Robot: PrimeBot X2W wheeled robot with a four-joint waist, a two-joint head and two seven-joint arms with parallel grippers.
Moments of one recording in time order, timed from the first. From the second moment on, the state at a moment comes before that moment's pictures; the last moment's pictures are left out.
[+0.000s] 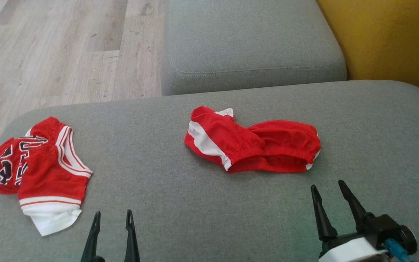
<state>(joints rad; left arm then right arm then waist) 0.25 0.06 -0.20 0.06 -0.08 0.18 -0.25 0.12 -0.05 0.09 0.23 0.05 0.13 -0.26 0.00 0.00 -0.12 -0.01</state>
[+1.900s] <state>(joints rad) -0.72 0.05 -0.69 0.73 -0.11 -0.10 -0.26 -0.11 -0.05 0.19 0.12 0.16 0.13 -0.26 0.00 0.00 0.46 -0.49</state>
